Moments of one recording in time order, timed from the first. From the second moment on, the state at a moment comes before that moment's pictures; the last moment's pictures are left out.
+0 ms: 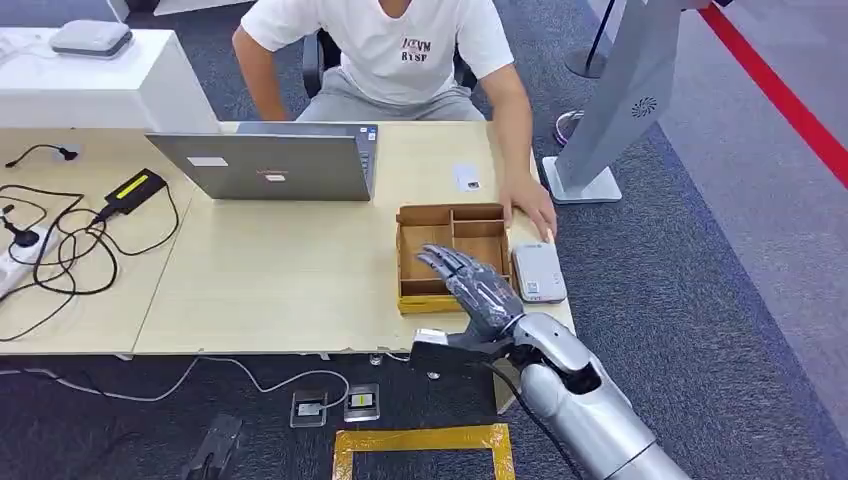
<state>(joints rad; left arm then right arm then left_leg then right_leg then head) -0.21 0.21 -0.72 -0.20 0.49 0.37 -0.22 -0.54 -0.09 0.75 -1.08 0.96 0.02 -0.17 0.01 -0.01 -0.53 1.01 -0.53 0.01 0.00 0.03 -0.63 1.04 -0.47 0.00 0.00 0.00</state>
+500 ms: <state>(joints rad) -0.20 0.21 -0.72 -0.20 0.49 0.37 -0.22 -0.54 -0.07 0.78 -0.99 0.98 0.01 -0.16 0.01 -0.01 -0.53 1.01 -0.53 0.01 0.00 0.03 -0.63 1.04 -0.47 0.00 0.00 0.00</state>
